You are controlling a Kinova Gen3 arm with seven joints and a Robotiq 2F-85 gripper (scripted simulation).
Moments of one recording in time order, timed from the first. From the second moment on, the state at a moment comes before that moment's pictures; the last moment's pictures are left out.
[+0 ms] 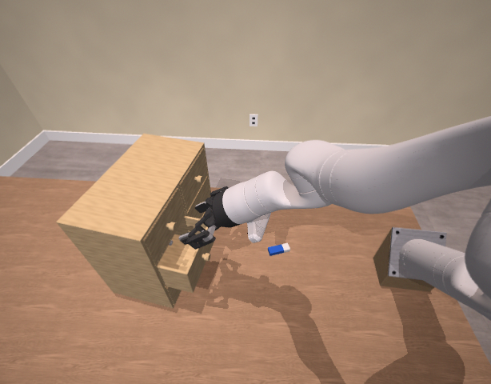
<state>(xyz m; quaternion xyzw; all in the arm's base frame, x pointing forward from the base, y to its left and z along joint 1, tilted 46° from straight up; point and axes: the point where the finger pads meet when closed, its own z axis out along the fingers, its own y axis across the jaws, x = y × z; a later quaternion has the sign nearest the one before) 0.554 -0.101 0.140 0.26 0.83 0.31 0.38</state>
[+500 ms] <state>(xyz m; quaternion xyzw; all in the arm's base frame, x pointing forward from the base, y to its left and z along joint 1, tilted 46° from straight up) 0.529 -0.092 0.138 0.26 0.84 0.31 0.37</state>
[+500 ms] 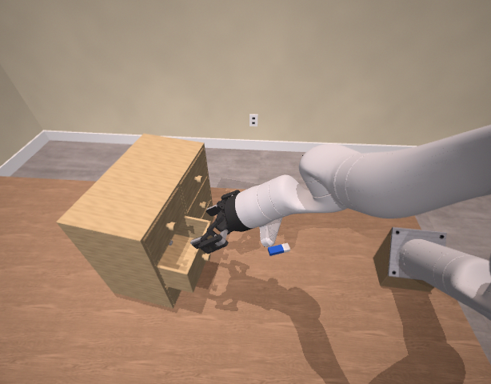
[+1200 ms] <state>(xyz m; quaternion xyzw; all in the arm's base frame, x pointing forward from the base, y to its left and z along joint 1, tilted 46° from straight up) 0.430 -0.079 0.152 0.26 0.84 0.31 0.37</state>
